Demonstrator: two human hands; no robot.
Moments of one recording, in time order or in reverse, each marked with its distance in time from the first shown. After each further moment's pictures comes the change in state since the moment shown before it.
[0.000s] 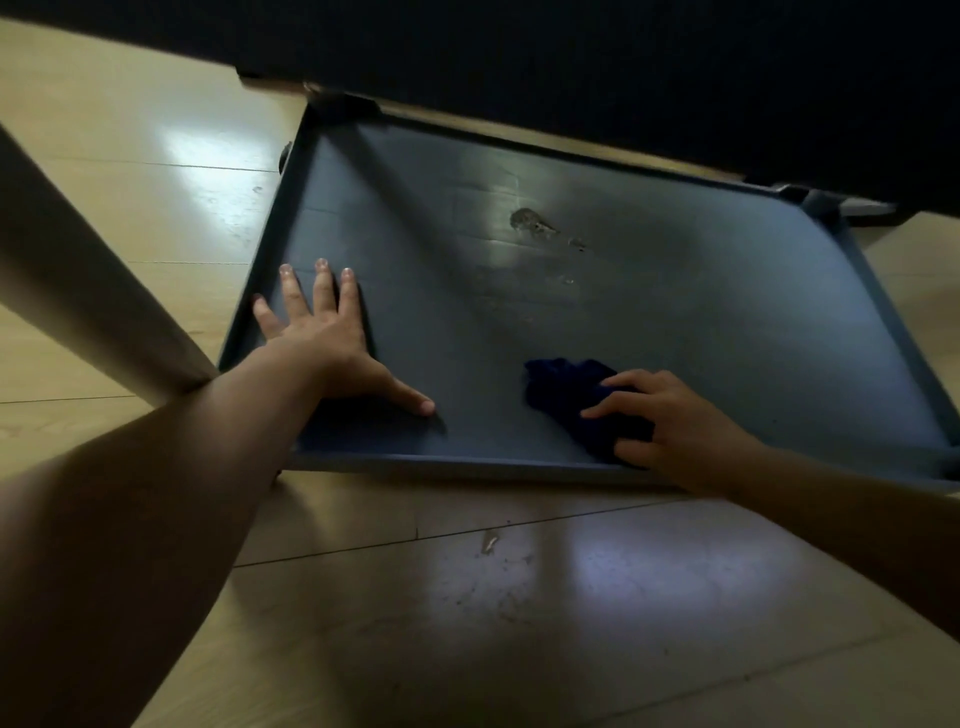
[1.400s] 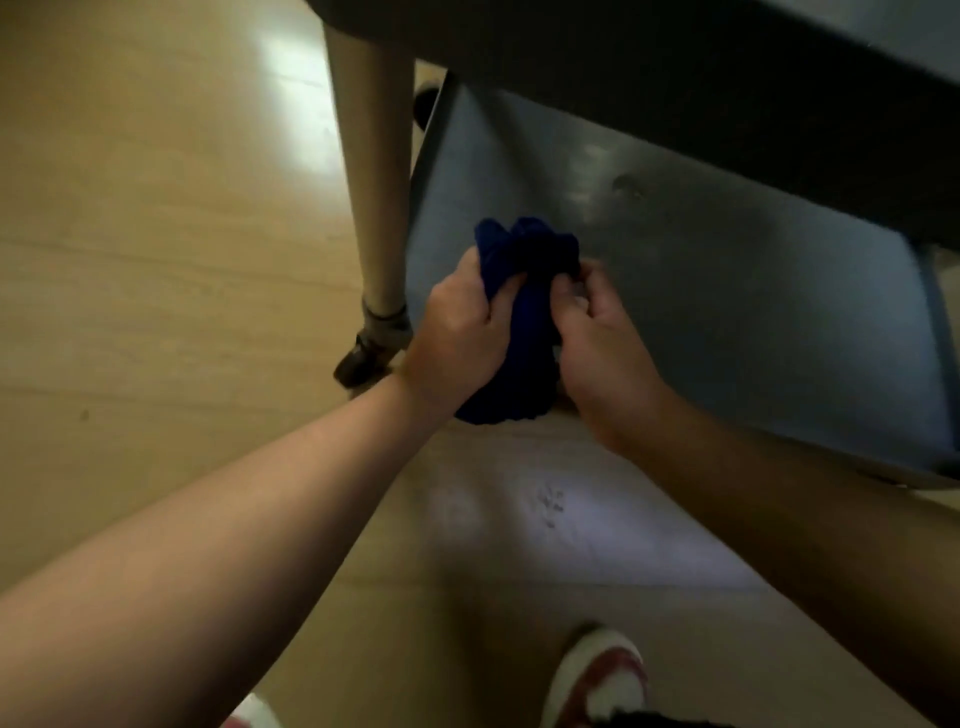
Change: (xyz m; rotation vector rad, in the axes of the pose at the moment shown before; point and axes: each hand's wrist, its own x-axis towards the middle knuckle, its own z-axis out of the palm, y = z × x) left_hand -0.176 0.022 -0.013 -1.020 0.553 0.262; right_hand -0.004 -0.257 -0.019 1.117 0.170 0.226
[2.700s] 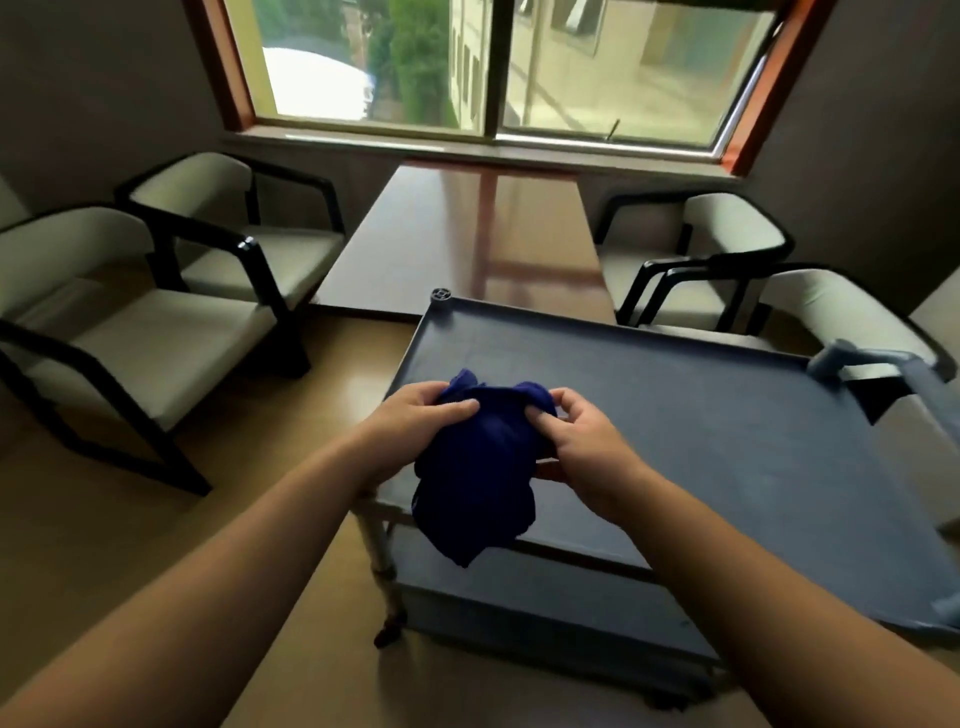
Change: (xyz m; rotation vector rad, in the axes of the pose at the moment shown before) left_hand 0.097 0.734 -0.246 -0.292 -0.346 -0.288; right_hand -0.234 -0.682 -0.219 0.154 -0.157 -0.074
